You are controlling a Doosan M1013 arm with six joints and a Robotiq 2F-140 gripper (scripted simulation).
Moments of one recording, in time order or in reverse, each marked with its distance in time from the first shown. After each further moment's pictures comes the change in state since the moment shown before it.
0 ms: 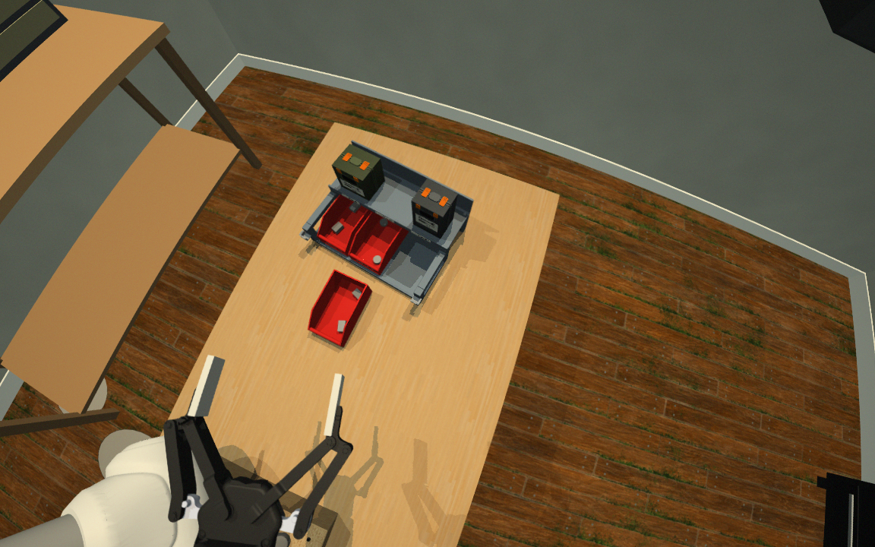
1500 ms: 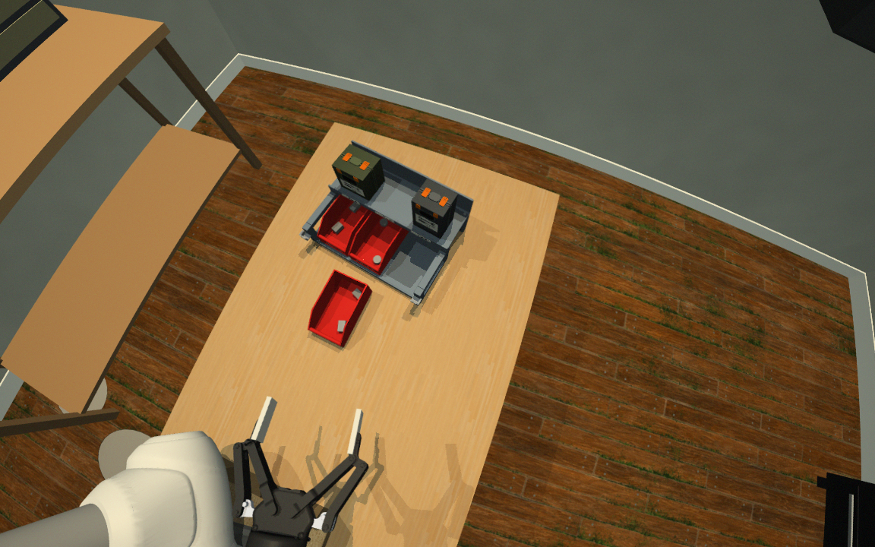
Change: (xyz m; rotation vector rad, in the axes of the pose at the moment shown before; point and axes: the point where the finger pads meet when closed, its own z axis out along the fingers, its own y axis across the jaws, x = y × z) arm -0.156 0.019 -0.038 -0.022 -0.257 -0.110
